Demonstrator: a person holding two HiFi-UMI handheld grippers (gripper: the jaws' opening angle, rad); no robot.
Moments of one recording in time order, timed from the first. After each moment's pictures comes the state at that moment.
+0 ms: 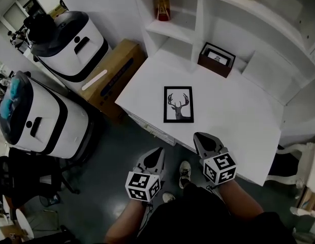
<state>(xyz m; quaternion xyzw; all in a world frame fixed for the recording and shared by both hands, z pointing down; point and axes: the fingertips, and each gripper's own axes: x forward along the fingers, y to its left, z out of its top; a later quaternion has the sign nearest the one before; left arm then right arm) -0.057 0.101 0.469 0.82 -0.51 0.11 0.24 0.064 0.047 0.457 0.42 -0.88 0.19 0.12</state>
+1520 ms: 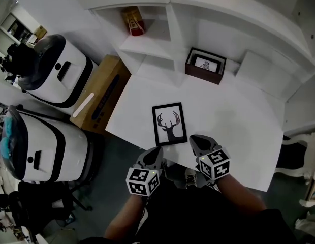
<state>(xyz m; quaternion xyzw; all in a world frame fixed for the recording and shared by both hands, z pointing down) -0.029 -0.023 0.507 0.83 -0.46 0.18 0.26 0.092 -0.051 0.517 0.43 -0.85 0.26 0.15</state>
